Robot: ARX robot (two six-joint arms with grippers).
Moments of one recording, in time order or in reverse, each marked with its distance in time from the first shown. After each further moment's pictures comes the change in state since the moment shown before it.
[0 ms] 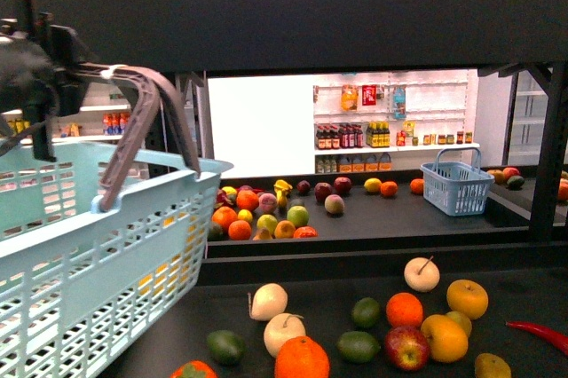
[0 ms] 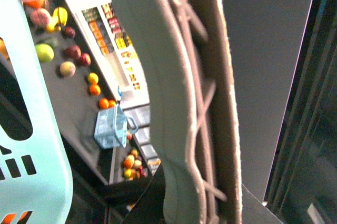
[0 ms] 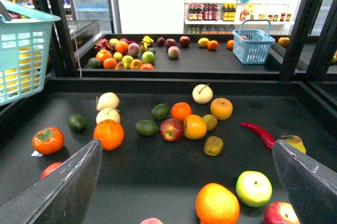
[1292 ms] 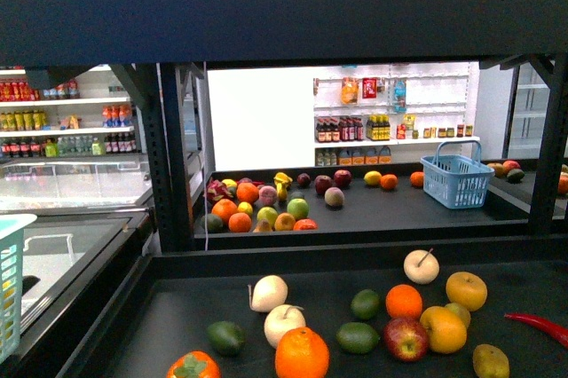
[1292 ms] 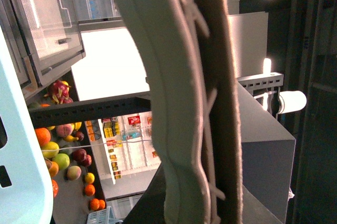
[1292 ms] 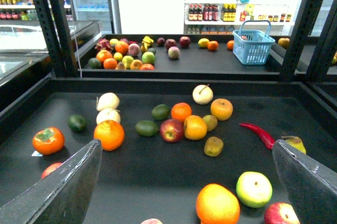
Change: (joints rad) left arm 0.537 0.200 -0.209 0.509 0.215 -0.201; right arm 0.000 0.000 0.000 0.000 0.000 0.000
